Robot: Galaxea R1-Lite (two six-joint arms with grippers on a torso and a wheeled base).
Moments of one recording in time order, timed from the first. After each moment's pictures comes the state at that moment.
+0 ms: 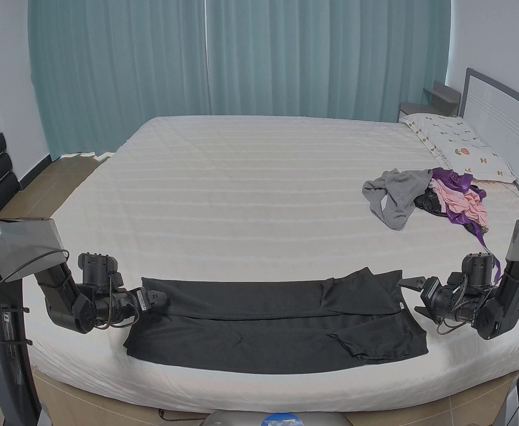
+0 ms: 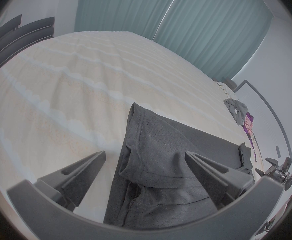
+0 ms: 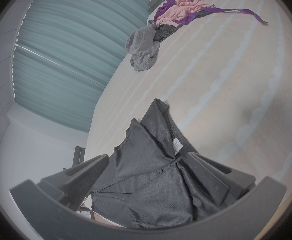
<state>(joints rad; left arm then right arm) -0.03 2.34 -0.70 -0.88 -0.20 -0.39 -0.02 2.21 -0.41 -1.20 0.36 0.81</state>
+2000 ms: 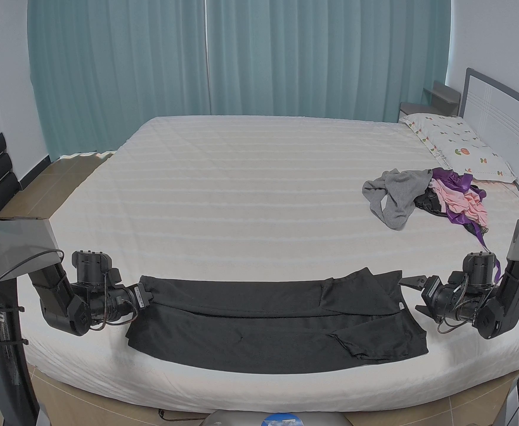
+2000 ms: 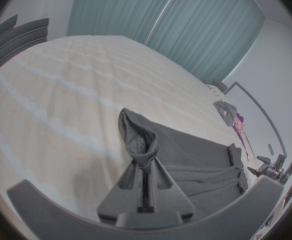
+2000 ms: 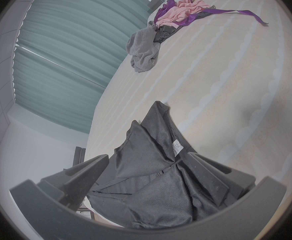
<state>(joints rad) -0.01 2.30 -0.65 -0.96 -0.26 -0.38 -0.03 2.20 -0.41 -1.20 0.36 0.81</state>
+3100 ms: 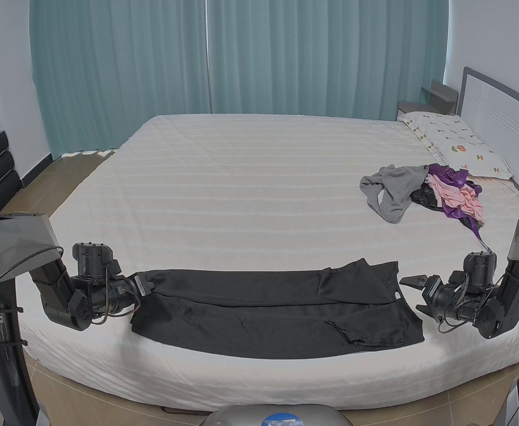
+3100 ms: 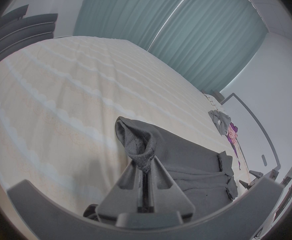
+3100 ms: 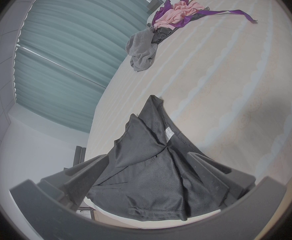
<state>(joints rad) -0.03 2.28 -0.69 -0.96 -0.26 -0.49 -0.03 2.20 -0.41 -1.20 0.36 0.81</state>
